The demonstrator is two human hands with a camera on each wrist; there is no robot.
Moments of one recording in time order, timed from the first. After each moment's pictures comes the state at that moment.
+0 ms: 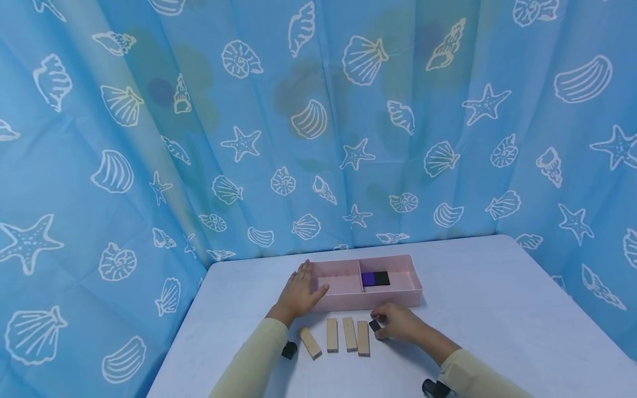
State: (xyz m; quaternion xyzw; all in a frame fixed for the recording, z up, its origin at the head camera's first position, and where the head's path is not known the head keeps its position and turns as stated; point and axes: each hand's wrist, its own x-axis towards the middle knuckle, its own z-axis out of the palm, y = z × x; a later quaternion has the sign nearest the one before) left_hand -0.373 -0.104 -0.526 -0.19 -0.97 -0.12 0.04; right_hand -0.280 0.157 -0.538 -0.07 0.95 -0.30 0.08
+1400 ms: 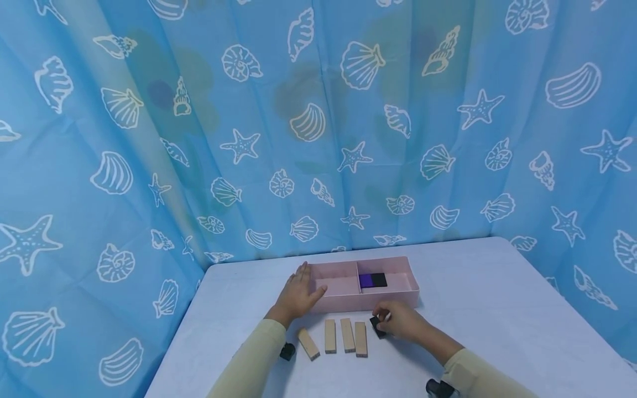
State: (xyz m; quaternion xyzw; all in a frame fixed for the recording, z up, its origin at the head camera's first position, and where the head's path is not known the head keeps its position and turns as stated) left_hand -0.376 -0.104 -0.530 -0.20 -0.97 -0.15 0.06; right_hand -0.278 0.167 -0.534 -0.06 0.92 -0.39 0.07
